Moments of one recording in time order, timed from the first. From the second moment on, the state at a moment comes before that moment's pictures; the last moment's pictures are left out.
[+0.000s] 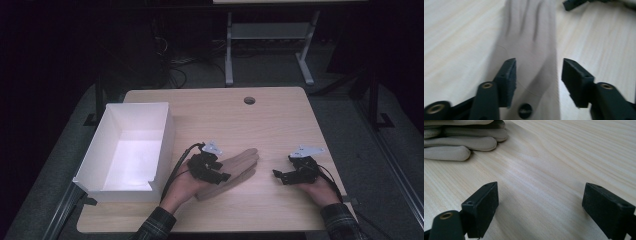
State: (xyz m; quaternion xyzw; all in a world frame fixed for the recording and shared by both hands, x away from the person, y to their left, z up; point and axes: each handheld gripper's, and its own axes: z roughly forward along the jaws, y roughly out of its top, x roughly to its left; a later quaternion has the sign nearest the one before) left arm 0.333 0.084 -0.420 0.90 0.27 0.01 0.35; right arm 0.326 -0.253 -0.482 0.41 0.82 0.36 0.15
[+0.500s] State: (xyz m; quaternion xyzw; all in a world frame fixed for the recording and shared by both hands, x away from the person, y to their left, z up) left arm 0.353 0.080 -0.446 0.91 0.27 0.01 0.33; right arm 0.326 -0.253 -0.482 0.41 0.82 0.36 0.16
